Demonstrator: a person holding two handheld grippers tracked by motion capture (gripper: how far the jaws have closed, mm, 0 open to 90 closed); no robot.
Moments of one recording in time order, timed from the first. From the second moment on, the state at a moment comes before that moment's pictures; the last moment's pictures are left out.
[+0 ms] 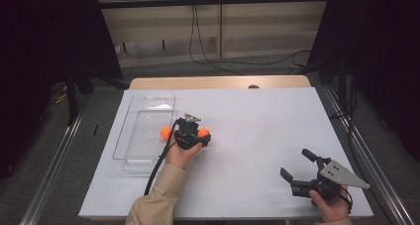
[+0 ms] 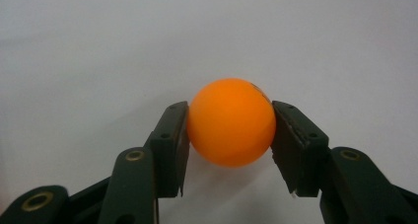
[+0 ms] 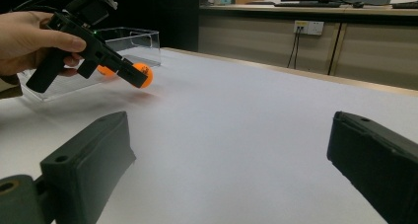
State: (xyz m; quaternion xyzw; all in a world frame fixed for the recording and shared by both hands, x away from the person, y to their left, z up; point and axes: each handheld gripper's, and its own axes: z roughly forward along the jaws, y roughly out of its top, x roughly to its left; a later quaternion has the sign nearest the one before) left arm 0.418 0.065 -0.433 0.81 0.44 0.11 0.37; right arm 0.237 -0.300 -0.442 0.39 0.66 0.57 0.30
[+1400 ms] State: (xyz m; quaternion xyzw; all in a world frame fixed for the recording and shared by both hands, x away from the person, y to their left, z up) left arm 0.418 0.076 -0.415 0.80 0.45 0.10 0.38; right arm 0.237 -0.300 -0.442 0.39 0.66 0.57 0.30
